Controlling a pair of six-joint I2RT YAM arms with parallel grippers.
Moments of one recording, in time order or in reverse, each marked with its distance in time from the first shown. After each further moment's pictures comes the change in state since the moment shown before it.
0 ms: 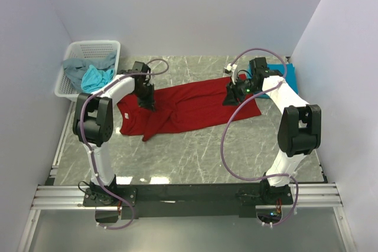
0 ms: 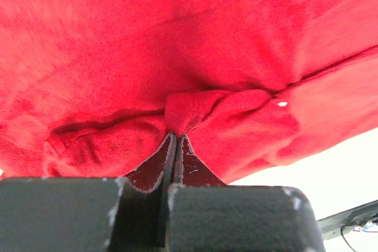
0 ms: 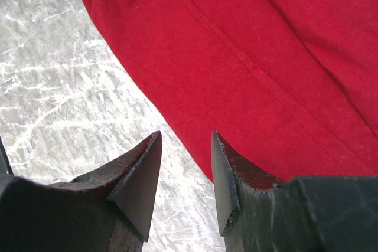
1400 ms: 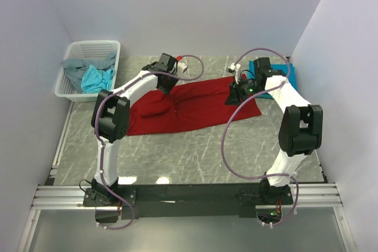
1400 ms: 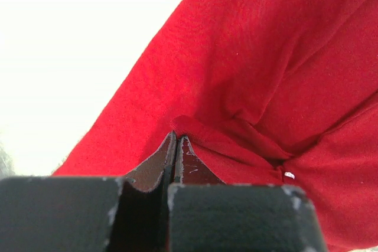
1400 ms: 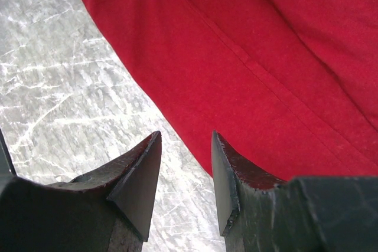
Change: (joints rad) left arm -0.206 0.145 0.276 0.145 -0.280 0.553; right arm -0.034 0.002 0.002 -0.018 -0.020 -0.011
